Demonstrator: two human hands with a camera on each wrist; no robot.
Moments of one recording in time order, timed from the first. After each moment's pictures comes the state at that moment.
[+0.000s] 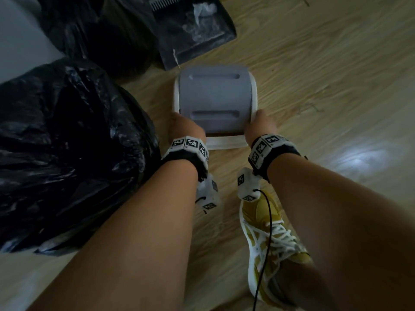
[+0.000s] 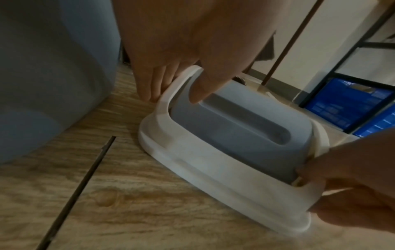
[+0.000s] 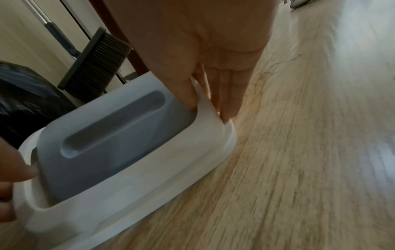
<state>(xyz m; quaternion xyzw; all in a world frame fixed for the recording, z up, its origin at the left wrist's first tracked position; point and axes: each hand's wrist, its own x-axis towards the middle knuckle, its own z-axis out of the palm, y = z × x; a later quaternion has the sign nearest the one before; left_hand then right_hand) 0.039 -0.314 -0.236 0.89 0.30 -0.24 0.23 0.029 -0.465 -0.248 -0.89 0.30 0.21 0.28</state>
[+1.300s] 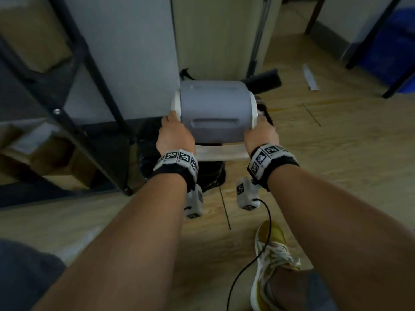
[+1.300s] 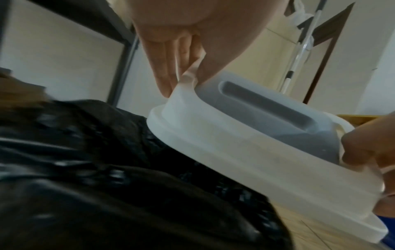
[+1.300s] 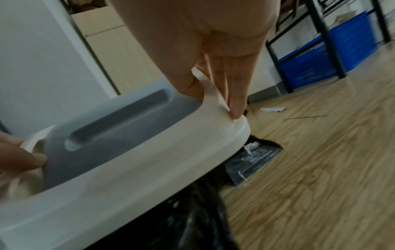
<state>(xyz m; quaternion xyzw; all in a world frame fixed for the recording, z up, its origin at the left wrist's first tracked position) -0.089 -0.162 -0.027 0.91 0.30 0.17 0.23 -0.044 -0.333 -0.012 -0.95 0.08 0.02 0.32</state>
